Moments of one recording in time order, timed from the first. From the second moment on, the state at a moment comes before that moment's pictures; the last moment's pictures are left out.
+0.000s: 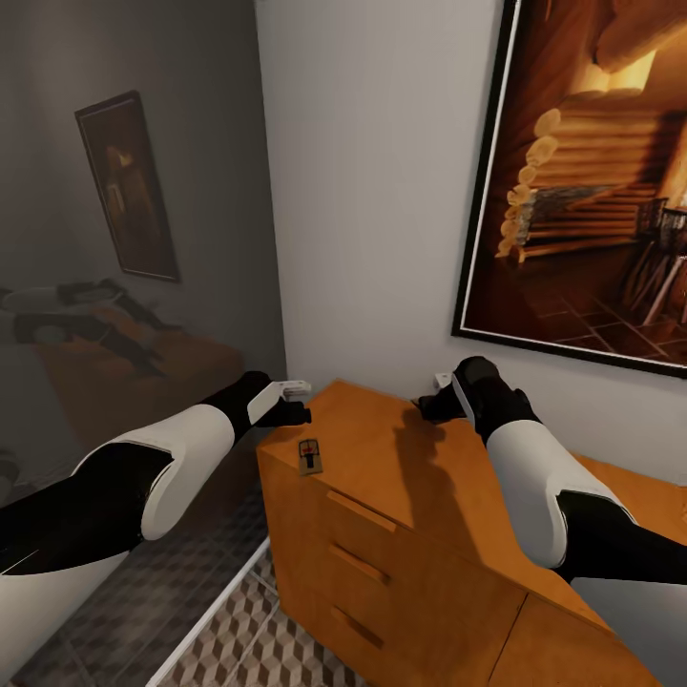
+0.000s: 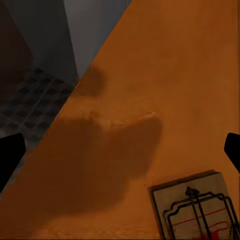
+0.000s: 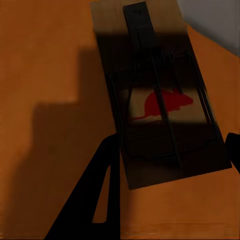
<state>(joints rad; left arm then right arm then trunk) -1.36 -0.15 -0.17 -0.05 0.33 0.65 0.10 -1.21 0.06 -0.20 -0.52 0.42 0.99 0.31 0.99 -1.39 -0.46</state>
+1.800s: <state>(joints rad) -1.36 -0.15 -0.17 -0.04 0.33 0.58 0.10 -1.21 0.06 -0.20 -0.50 0.42 0.95 0.30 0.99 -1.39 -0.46</state>
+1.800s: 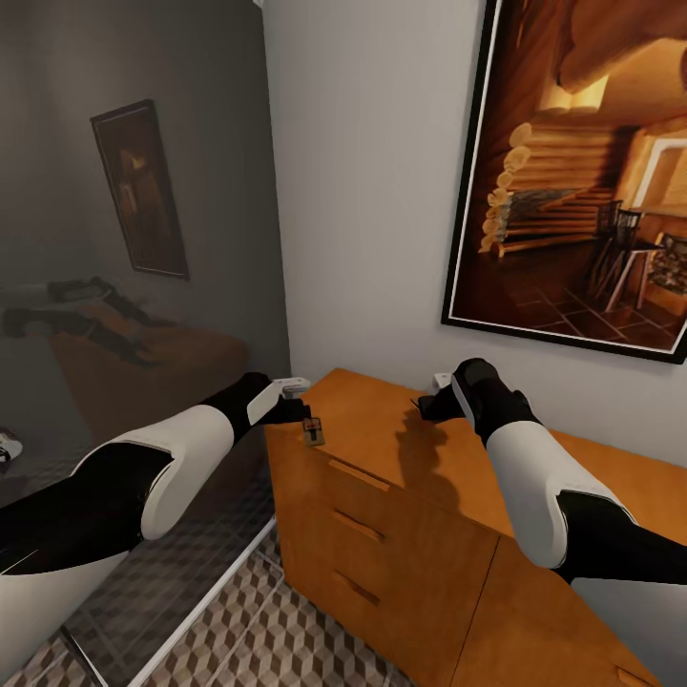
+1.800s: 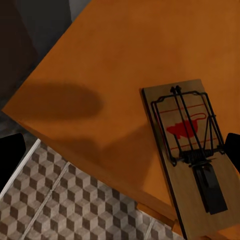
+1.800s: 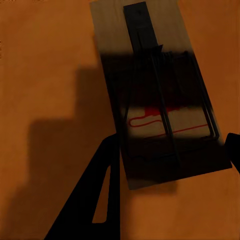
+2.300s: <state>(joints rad) -1.36 -0.15 -0.17 -0.04 0.33 0.58 0.10 -1.21 0.06 -0.20 -0.50 0.42 0.95 0.31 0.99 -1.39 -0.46</state>
